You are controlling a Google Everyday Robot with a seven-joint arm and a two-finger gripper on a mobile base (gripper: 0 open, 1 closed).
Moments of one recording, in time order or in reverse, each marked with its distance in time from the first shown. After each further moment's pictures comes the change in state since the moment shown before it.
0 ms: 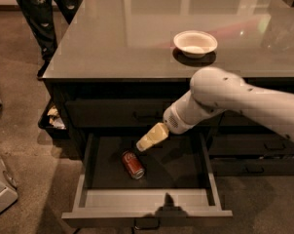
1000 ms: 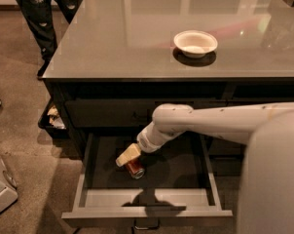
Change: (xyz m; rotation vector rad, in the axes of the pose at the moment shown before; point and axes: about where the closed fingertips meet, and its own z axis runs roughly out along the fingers) arm 0.011 -0.010 0.173 -0.027 0.058 0.080
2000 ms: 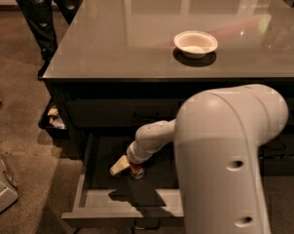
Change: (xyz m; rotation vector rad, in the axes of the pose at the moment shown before) arm 0.009 -0.018 0.115 0.084 0.044 0.056
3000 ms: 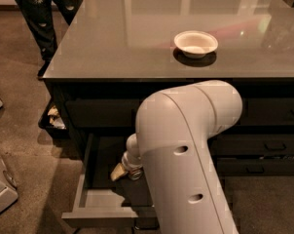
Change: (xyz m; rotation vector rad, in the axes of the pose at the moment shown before) arm 0.017 0.002 0.059 0.041 0.089 0.068
